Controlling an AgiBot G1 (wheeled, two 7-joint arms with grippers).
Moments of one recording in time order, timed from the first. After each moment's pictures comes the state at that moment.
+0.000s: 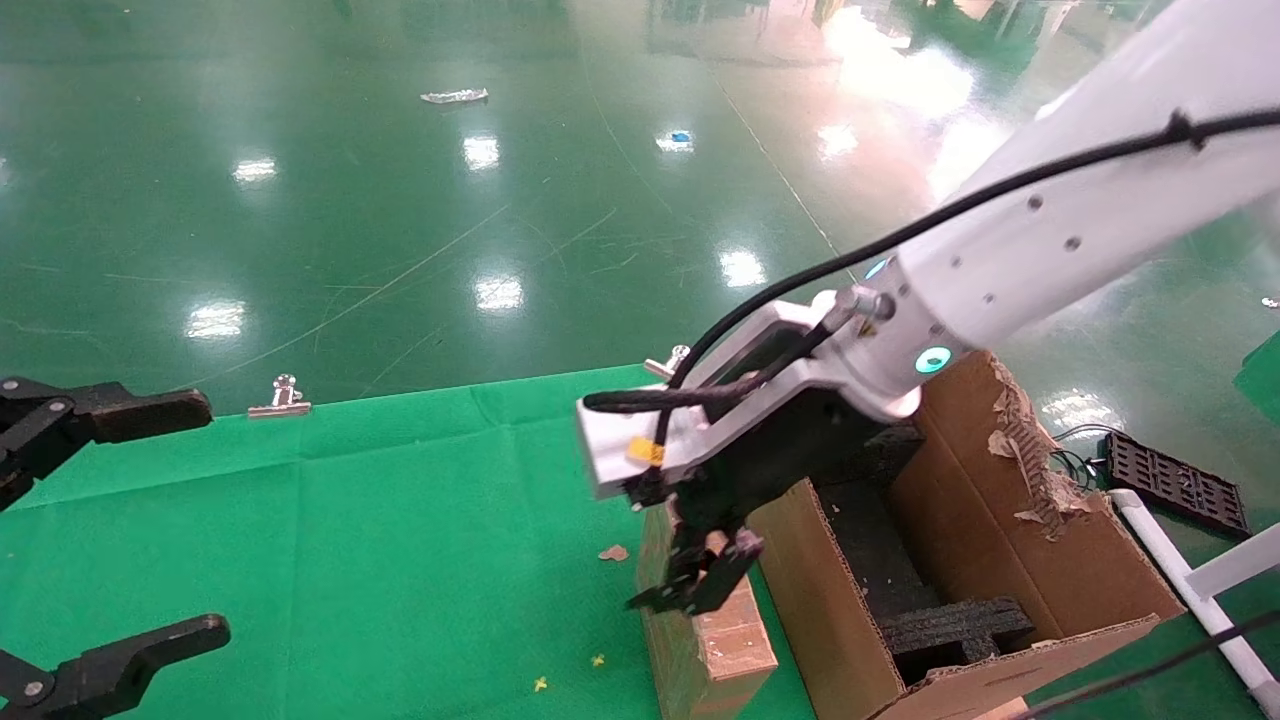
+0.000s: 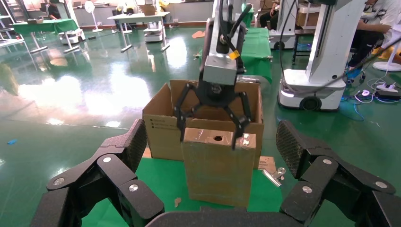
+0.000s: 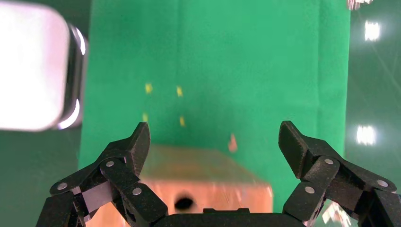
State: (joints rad) left arm -1.08 0.61 0.28 -1.28 0.73 1.49 -0.19; right arm 1.91 -0.81 -1.12 1.36 -1.39 -1.59 0.49
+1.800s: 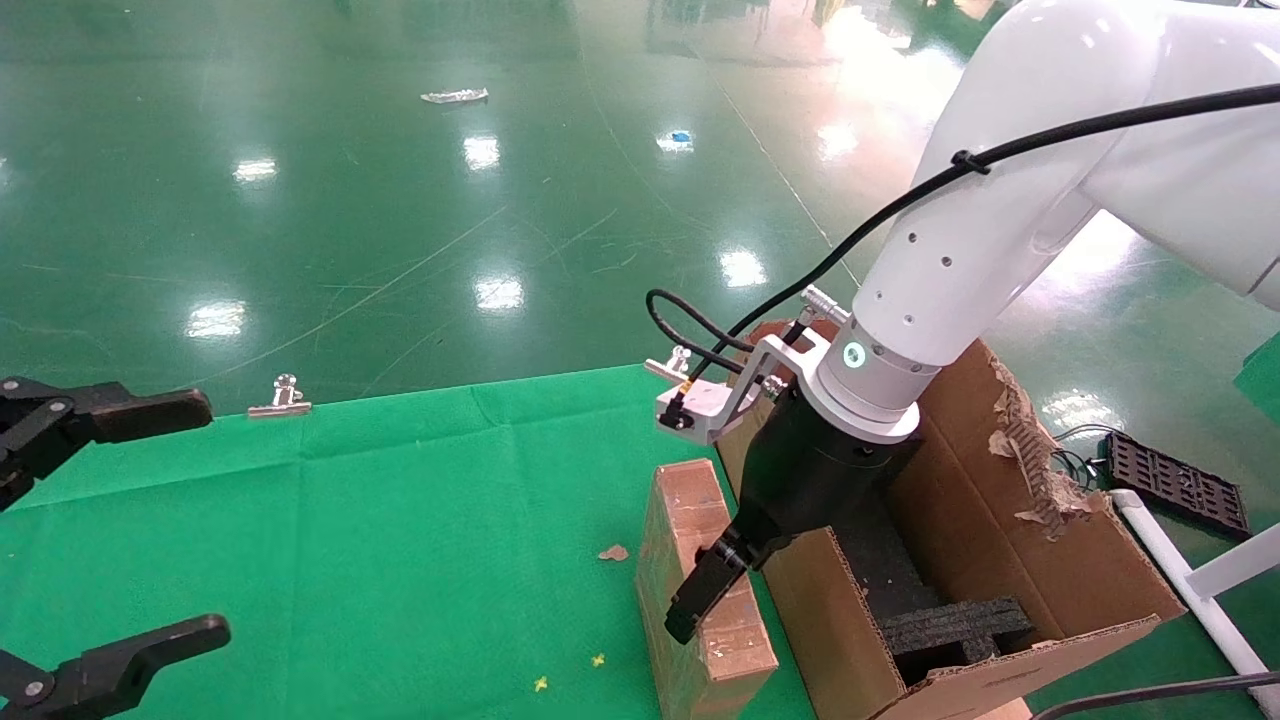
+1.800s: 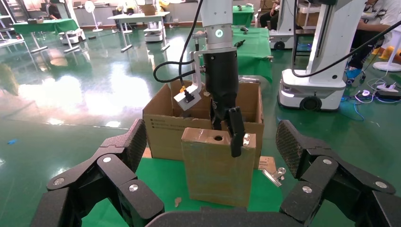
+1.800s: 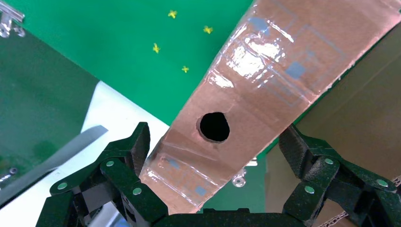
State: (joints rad) left arm -1.08 0.61 0.29 -1.28 0.73 1.49 -0.18; right arm 2.12 -0.96 -1.78 1.04 -1.18 -1.50 1.39
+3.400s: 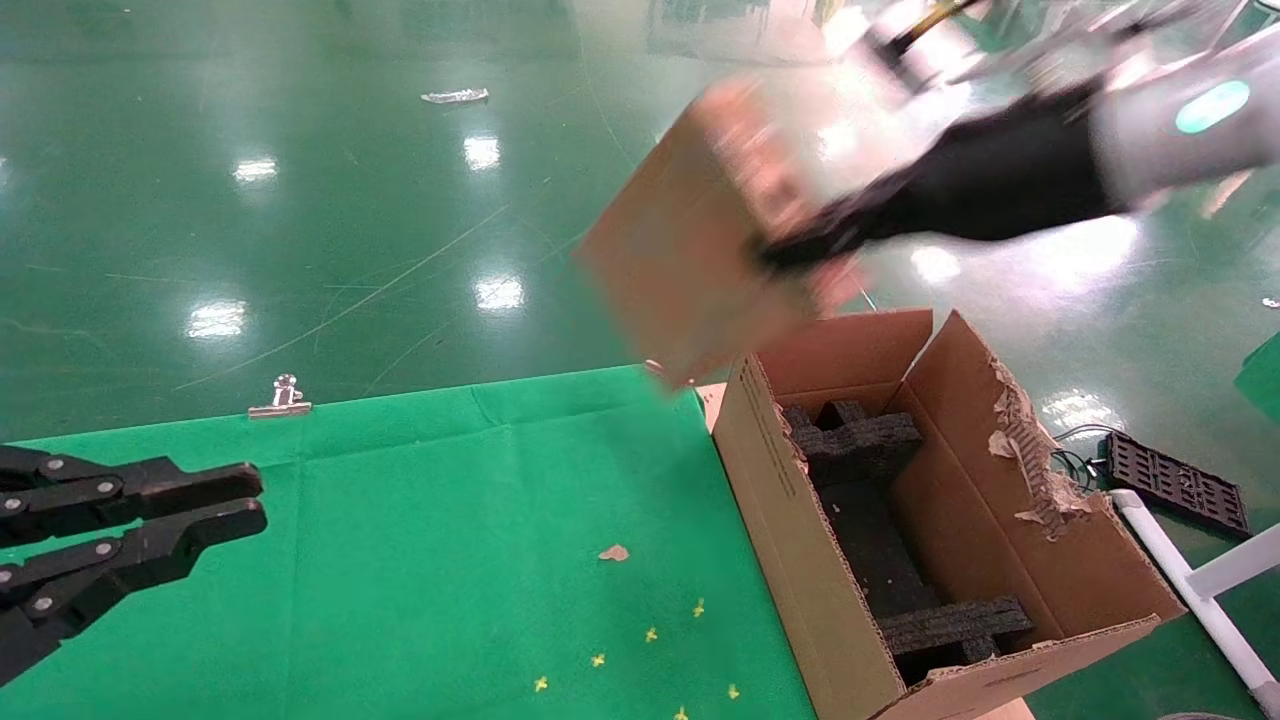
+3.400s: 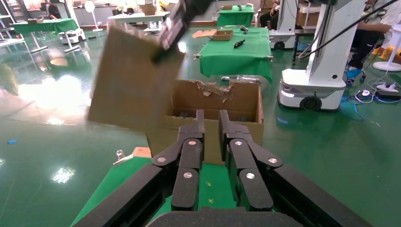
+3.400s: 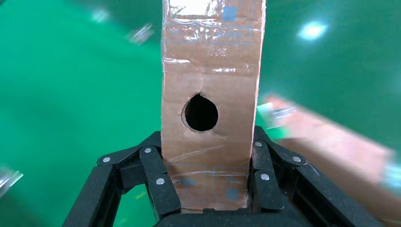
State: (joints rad) left arm -1.08 0.61 0.29 -1.28 0.72 1.49 -0.18; right arm 2.29 -0.56 -1.58 1.06 -1.16 -1.25 1.06
